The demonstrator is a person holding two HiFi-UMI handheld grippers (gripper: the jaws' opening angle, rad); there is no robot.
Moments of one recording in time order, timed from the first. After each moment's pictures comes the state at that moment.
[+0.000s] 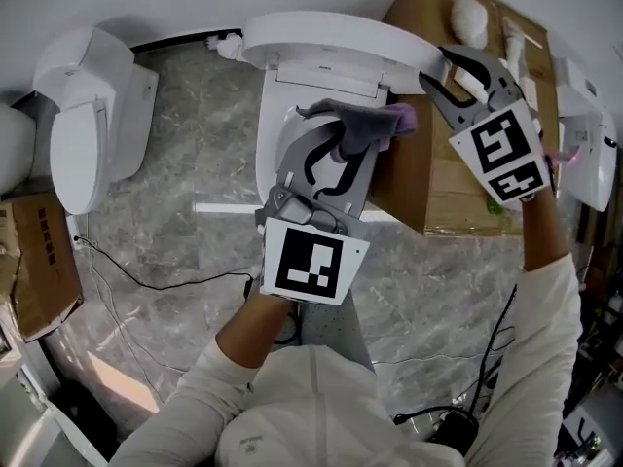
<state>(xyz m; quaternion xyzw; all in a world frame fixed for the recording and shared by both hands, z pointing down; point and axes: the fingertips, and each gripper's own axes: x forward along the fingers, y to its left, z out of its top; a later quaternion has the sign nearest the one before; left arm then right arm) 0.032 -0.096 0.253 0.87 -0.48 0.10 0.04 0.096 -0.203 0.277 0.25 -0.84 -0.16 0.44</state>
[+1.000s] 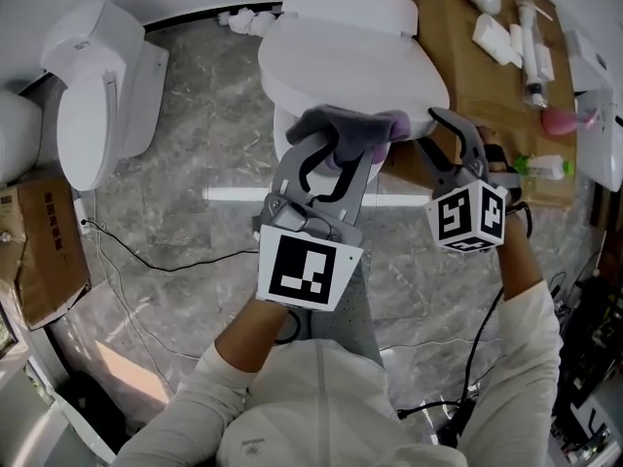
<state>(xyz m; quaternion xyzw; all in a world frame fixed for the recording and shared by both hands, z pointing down) -0.001 0.012 0.283 0.87 -0.47 0.12 0.06 0.095 -0.025 0.378 0.23 -0.80 -0.22 0.51</state>
